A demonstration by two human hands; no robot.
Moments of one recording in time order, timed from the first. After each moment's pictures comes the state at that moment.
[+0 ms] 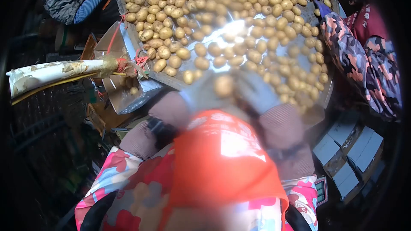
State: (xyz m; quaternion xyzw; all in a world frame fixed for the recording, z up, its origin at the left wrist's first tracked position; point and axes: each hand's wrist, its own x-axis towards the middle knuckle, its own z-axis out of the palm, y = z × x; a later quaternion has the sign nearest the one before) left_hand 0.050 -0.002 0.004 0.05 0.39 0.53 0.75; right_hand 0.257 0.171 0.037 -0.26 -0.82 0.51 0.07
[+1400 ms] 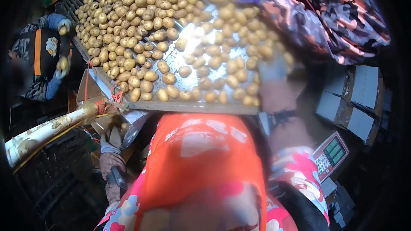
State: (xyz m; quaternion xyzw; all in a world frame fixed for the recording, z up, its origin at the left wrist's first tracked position) left_hand -0.182 -0.240 0.019 -0.34 0.53 0.70 0.33; right_hand 0.364 0.215 -0.042 -0.67 -0.70 0.14 0.20
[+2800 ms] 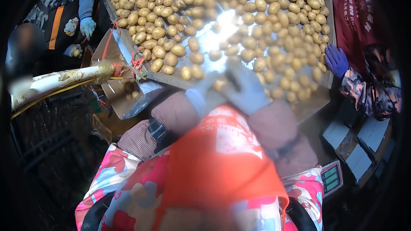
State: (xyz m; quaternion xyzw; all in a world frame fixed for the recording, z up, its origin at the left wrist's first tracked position) left_hand 0.082 -0.008 0.020 0.35 0.63 0.36 0.59; right_hand 0.231 0.103 0.040 -0.30 -0.83 0.43 0.20
